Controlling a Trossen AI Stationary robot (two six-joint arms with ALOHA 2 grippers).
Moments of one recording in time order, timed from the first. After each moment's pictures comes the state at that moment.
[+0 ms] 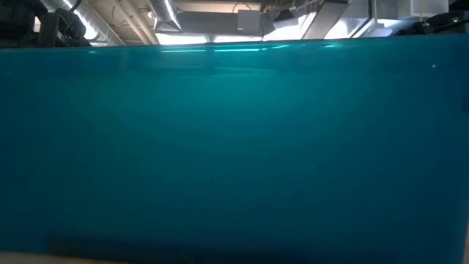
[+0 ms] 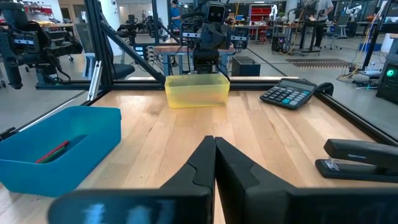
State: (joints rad) left arm 0.17 0.00 0.01 0.04 -0.09 -0.12; right arm -0.34 0.53 0.01 0.48 -0.42 -0.01
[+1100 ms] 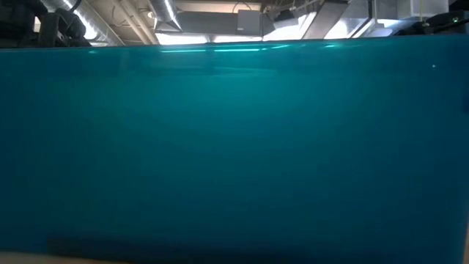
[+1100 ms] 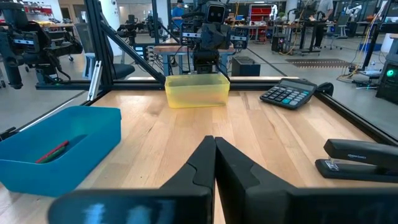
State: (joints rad) left arm 0.17 0.00 0.01 0.04 -0.09 -0.12; right arm -0.34 0.53 0.01 0.49 -0.42 0.00
